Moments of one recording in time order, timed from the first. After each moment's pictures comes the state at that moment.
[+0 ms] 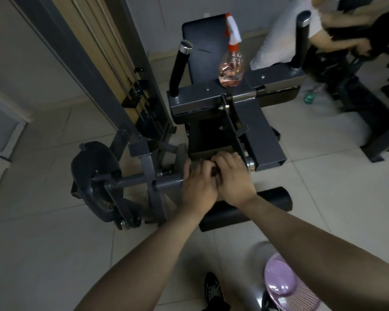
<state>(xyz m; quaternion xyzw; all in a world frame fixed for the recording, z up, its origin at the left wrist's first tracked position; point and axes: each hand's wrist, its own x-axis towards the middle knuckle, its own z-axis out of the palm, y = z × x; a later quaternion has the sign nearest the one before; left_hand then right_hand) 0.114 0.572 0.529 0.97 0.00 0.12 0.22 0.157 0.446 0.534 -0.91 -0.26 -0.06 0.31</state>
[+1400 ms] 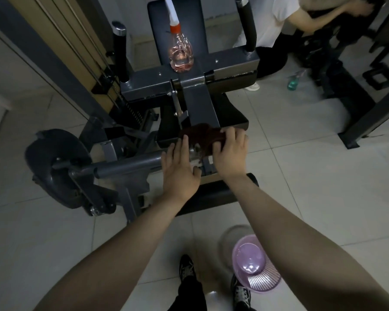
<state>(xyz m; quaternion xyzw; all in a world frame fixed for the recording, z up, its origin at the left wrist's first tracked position) 0.130 0.451 0.524 0.97 0.07 0.08 0.21 0.194 0.317 0.530 -0.90 -0.02 -0.11 0.43</state>
